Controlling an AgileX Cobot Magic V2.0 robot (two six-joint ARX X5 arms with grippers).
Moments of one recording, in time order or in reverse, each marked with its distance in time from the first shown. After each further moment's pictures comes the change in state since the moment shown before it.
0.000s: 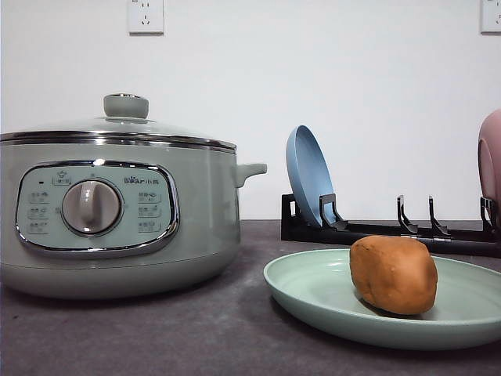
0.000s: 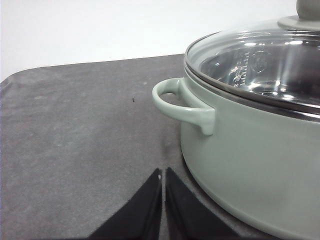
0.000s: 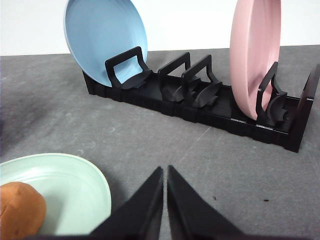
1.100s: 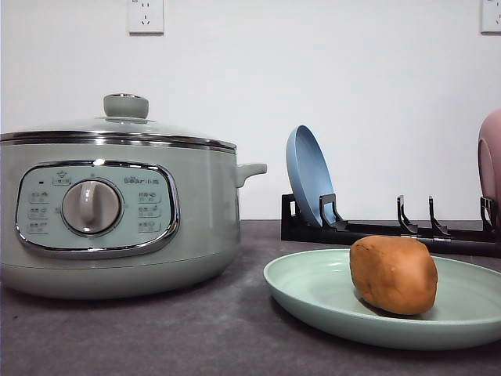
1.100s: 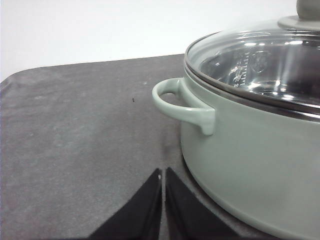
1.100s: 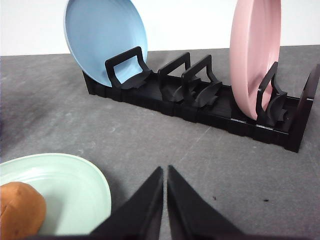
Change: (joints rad) left_arx 0.000 0.000 0.000 0.000 0.000 0.000; right_arx 0.000 0.000 0.000 0.000 0.000 0.000
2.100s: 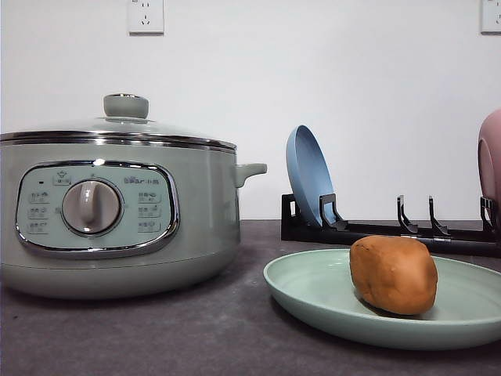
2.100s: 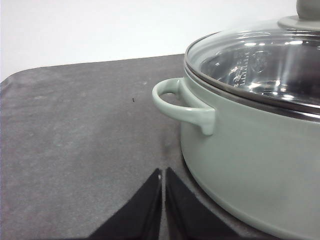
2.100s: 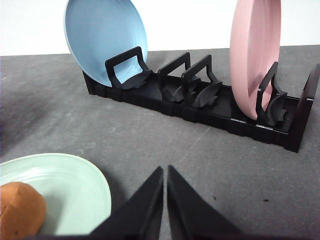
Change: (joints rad) left_arx 0.000 0.000 0.000 0.000 0.000 0.000; right_arx 0.000 0.000 0.000 0.000 0.000 0.000
